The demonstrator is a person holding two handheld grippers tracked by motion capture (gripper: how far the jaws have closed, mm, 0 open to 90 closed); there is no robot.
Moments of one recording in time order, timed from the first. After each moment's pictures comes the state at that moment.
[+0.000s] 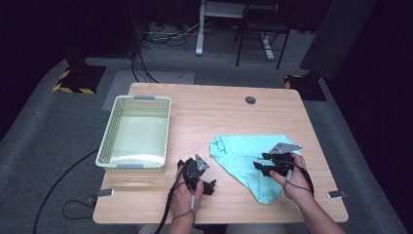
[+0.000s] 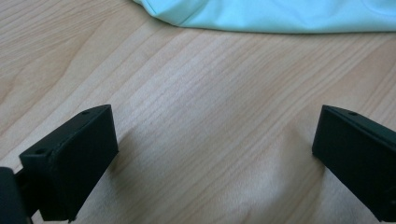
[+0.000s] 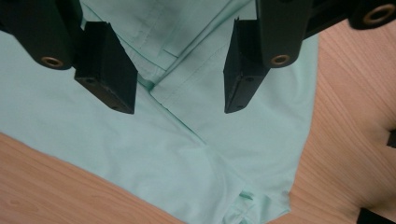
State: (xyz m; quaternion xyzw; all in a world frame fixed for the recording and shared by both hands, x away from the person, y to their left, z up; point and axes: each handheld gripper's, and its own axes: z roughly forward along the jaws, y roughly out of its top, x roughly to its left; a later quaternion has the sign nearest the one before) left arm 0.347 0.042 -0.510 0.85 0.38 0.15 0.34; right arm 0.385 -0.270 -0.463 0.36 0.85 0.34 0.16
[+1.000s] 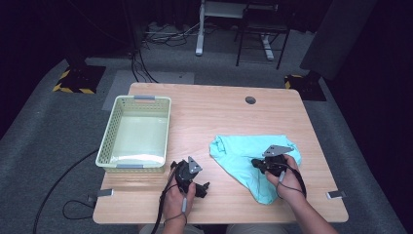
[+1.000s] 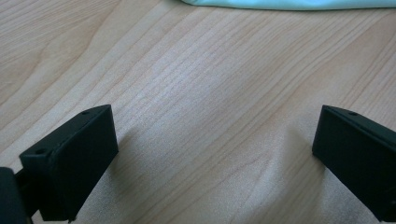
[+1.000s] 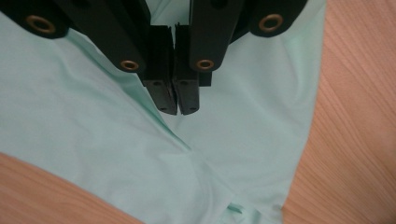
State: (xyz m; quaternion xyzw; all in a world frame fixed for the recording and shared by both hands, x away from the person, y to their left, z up) left arm 0.342 0.061 -0.510 0.85 0.37 0.14 0.34; right arm 0.386 -0.258 -0.477 0.34 0.86 0.34 0.16
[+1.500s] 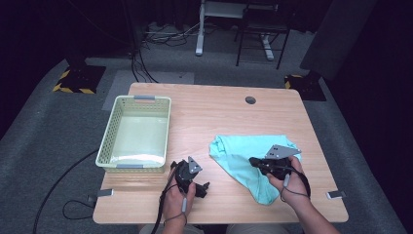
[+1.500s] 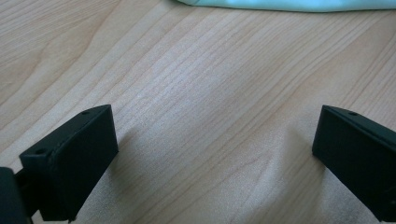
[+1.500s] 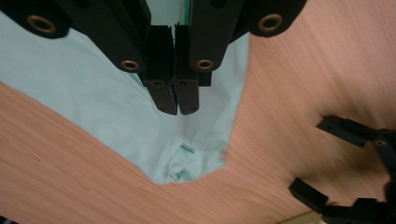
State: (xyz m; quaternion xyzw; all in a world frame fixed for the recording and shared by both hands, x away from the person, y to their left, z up) left arm 0.342 0.061 -0.510 0.85 0.37 0.14 0.34; right arm 0.357 -0.243 -0.432 0.29 0.86 0.39 0.17
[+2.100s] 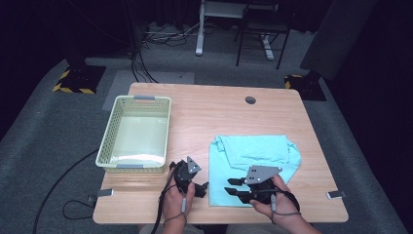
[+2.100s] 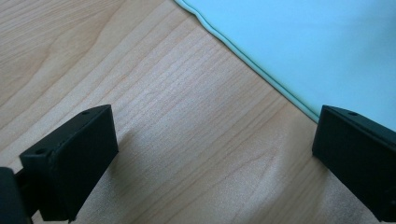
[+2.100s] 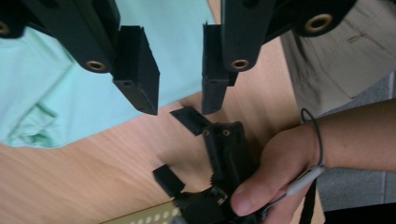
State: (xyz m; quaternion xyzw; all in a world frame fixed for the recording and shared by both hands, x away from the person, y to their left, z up) left arm 0.341 0.063 -0.510 0.85 0.38 0.15 0.34; right arm 0.301 -0.188 -0.422 0.18 0.89 0.42 0.09
